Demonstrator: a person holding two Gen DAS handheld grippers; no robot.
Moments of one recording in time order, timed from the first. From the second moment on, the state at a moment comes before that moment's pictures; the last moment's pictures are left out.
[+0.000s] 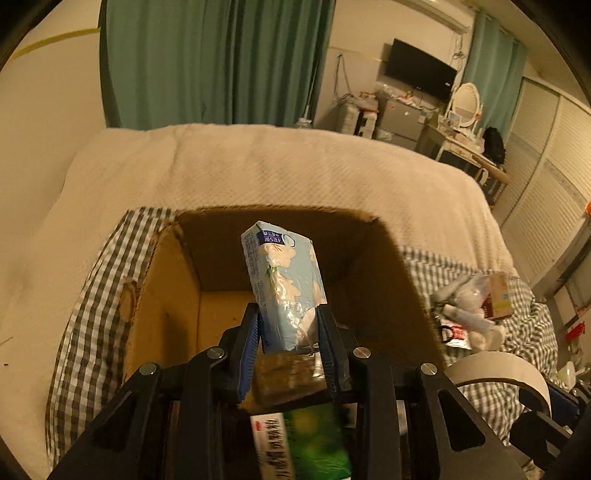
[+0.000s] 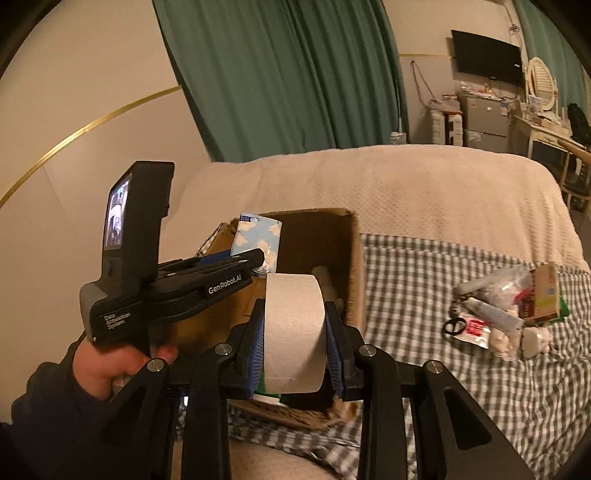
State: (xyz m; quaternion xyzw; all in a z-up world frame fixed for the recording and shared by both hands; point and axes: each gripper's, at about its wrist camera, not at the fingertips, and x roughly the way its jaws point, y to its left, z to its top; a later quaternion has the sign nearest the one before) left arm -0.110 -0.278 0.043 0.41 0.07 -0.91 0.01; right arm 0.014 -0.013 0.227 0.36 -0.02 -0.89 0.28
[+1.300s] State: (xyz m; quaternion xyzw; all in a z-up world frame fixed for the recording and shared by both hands) left arm -0.070 -0.040 0.048 0.43 0.04 -0.90 -0.09; right arm 0.052 0.229 0.227 0.35 -0.02 -0.93 0.10
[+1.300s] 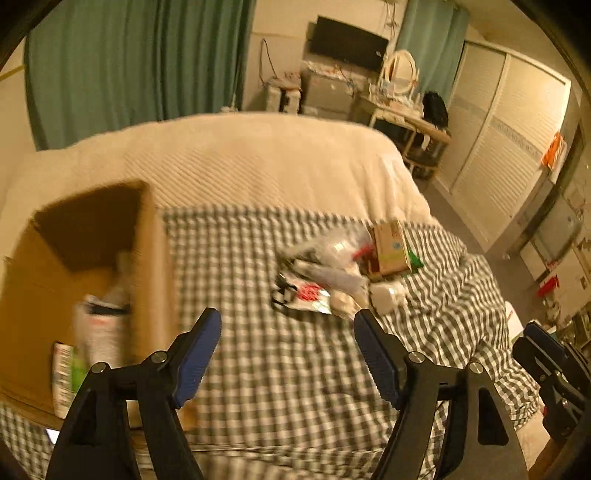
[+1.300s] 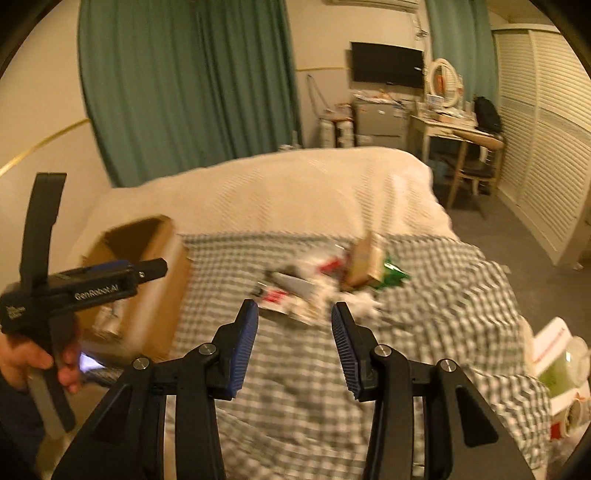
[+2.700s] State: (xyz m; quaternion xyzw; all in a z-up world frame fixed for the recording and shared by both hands) left arm -0.180 -0.036 -0.111 0.44 0.08 -0.89 -0.07; right arm -0.100 0.269 0.061 0.40 -0.05 -0.91 0.09
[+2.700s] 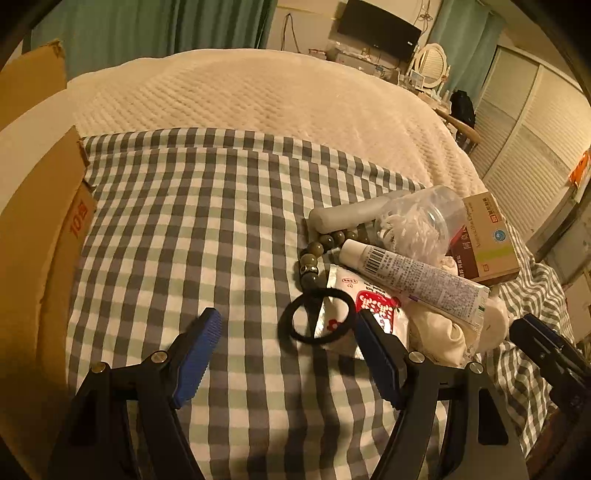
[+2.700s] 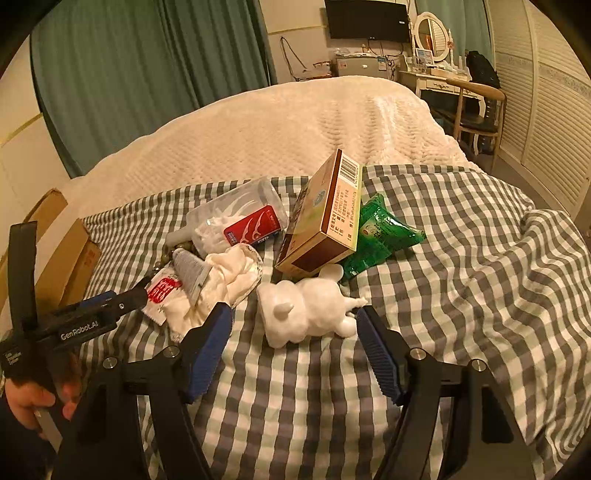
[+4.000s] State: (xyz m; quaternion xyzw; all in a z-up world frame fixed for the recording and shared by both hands) left arm -0.170 -0.046 -0.100 0.45 0.10 -0.88 -0.07; right arm -0.100 0.263 0.038 0.41 -0.05 -0.91 0.04
